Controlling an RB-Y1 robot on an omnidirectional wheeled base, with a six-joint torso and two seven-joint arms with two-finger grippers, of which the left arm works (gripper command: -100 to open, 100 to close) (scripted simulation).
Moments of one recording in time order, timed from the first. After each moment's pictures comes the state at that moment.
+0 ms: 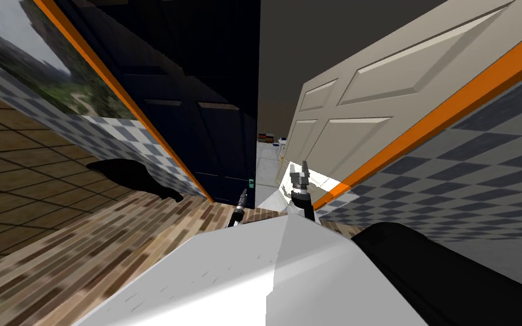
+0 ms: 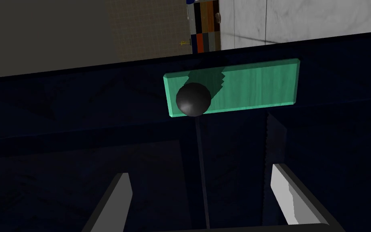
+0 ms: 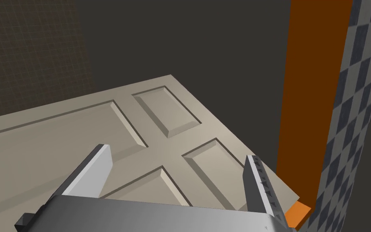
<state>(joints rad) -0.06 0.00 -0.47 -0.74 0.28 -0.79 -0.21</state>
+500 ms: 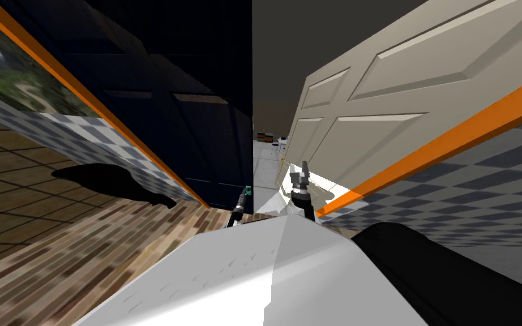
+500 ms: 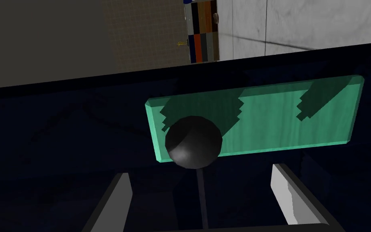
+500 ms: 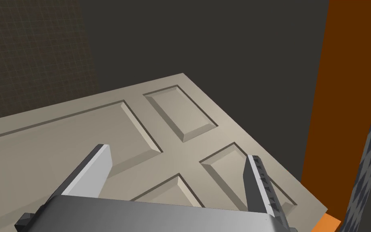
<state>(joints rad) -0.06 0.01 -0.45 -0.74 0.28 -0.78 -0.21</state>
